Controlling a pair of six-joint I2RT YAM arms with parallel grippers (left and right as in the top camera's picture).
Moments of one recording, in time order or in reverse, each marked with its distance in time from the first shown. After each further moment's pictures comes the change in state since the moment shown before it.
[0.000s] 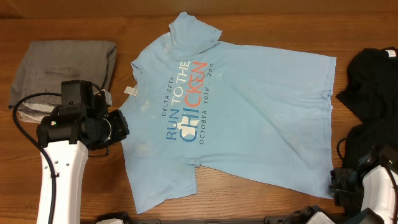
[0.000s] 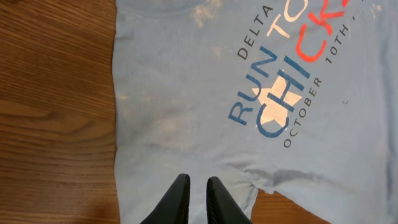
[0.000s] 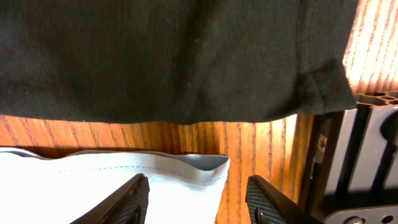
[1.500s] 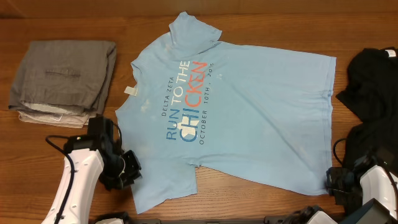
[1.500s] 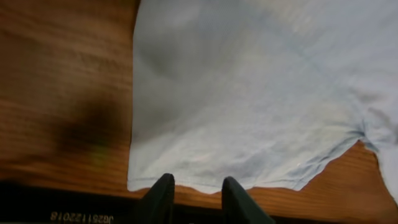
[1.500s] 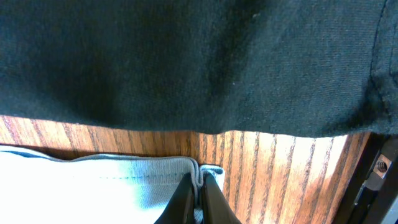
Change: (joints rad) left arm -0.006 0.025 -0.406 -0.026 0.017 -0.115; right arm -0.005 0.056 -0.055 0.116 -0.072 -0.066
